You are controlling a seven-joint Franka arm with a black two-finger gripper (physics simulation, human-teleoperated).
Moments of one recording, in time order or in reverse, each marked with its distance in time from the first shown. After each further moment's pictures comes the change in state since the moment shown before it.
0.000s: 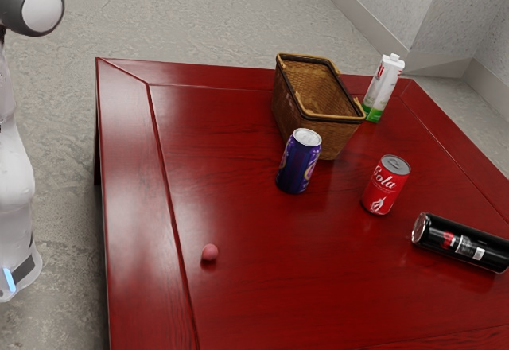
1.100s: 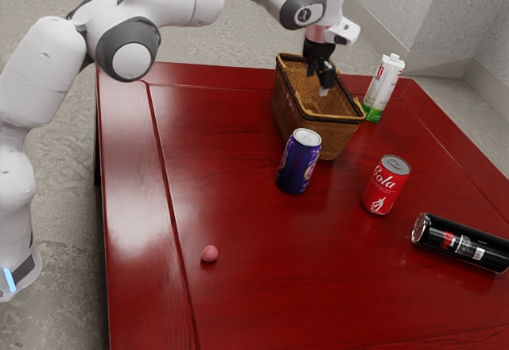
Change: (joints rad) arm 0.030 0.601 -0.378 -0.024 0.054 0.556 -0.343
